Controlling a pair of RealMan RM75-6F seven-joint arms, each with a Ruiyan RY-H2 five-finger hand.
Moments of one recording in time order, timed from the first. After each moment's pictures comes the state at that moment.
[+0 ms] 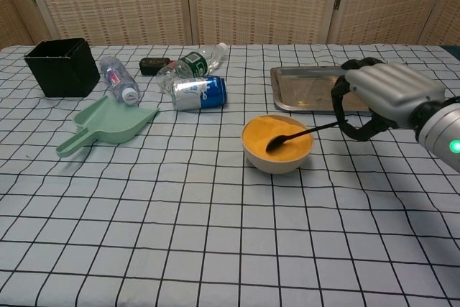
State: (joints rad) left arm -0.12 -1.10 0.09 -1.53 1.78 1.58 -0.17; right arm 0.59 -1.68 0.16 -1.40 -1.16 1.19 -0.63
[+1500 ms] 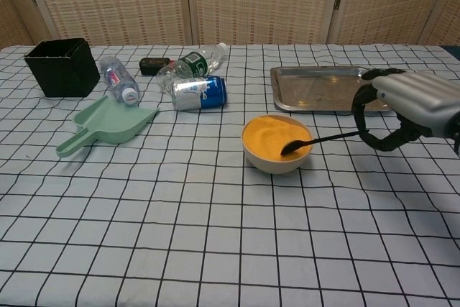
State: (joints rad) left arm -0.12 -1.11 0.09 -1.54 1.78 1.57 -0.14; right arm 0.52 -1.58 0.12 -1.50 -1.18 1.17 -0.53
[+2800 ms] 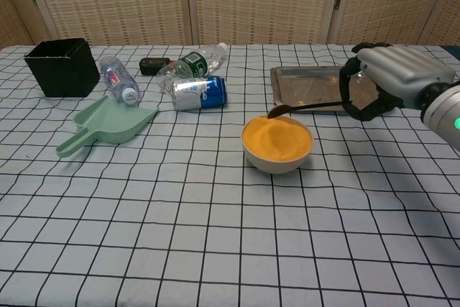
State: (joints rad) left arm -0.12 -1.11 0.09 -1.53 1.78 1.58 -0.16; right arm 0.58 -1.66 0.22 -1.41 -1.15 1.19 -0.52
